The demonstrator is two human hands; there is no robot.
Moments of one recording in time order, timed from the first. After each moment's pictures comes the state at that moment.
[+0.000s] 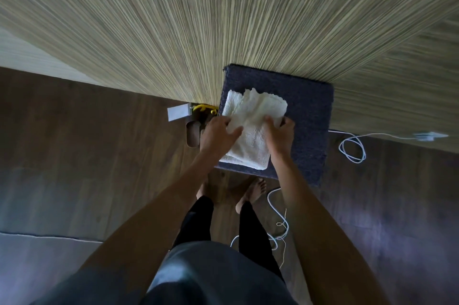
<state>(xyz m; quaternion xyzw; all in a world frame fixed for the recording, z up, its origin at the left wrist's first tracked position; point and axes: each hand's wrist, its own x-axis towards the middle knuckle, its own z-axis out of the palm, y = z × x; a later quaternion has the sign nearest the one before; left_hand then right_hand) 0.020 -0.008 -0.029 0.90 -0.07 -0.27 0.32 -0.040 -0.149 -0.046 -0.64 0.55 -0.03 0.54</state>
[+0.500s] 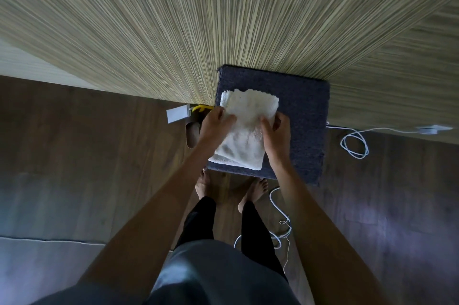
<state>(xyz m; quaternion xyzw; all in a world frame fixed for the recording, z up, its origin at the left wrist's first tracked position) 0.039 -0.024 -0.022 0.80 0.05 -0.35 0.48 -0.049 -0.157 -0.042 -0.68 0.46 -0.07 0.58</state>
